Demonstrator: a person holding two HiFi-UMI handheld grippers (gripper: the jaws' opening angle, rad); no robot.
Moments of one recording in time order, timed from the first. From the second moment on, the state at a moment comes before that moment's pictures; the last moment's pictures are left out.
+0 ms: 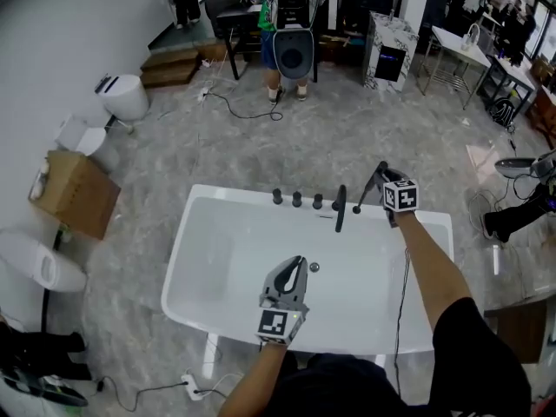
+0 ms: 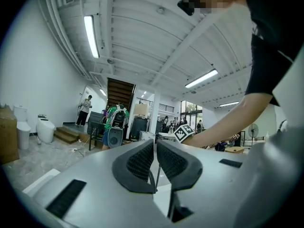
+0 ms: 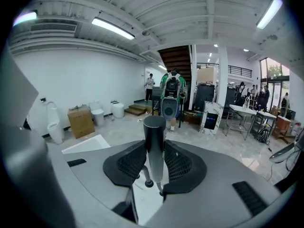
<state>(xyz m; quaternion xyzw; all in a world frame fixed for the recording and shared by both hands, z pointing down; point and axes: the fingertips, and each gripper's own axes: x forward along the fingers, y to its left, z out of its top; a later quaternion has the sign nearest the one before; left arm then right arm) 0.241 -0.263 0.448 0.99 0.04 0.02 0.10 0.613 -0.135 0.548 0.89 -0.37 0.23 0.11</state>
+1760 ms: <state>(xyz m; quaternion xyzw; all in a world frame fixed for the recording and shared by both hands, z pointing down) 0.209 -0.280 0.426 0.99 0.05 0.01 0.09 0.612 -0.129 0.486 0.91 -0.35 0.19 0.08</state>
